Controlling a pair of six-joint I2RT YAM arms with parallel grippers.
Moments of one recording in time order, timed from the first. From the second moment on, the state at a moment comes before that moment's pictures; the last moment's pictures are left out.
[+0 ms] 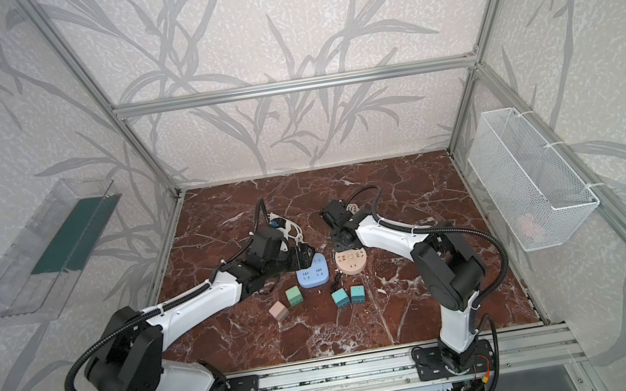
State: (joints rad) left arm -0.64 1.46 0.82 -0.09 0.03 -0.56; right arm 0.65 1.82 1.25 -0.57 0.22 0.52
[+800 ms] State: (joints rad) left arm -0.64 1.49 0.82 -0.07 0.04 -0.56; right arm 0.65 1.77 1.15 -0.46 0.23 0.53
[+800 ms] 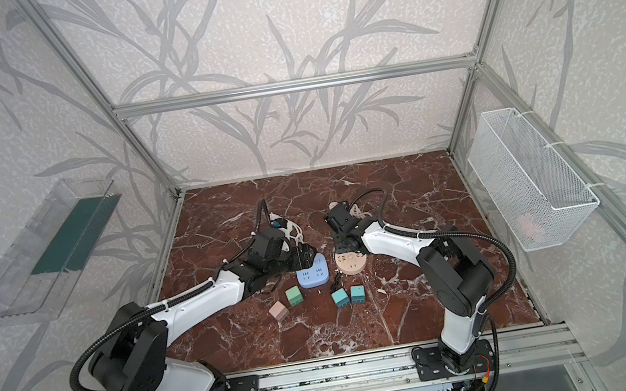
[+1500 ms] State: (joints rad) left arm -0.64 1.50 0.80 -0.03 0.04 -0.57; right arm 0.66 1.81 1.15 -0.47 0.24 0.53
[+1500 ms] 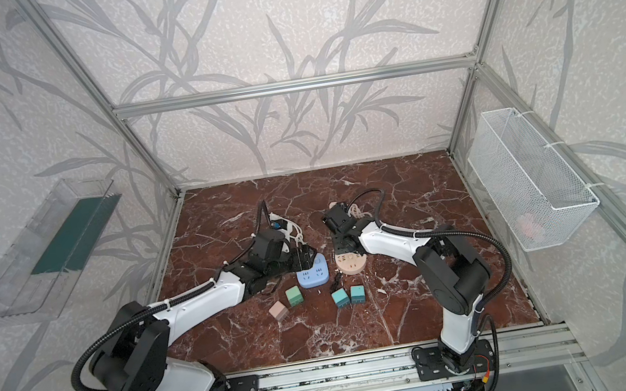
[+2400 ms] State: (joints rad) left arm -0.64 1.52 0.80 -0.02 0.05 -0.58; right arm 0.64 1.81 1.20 -0.48 0.21 0.54
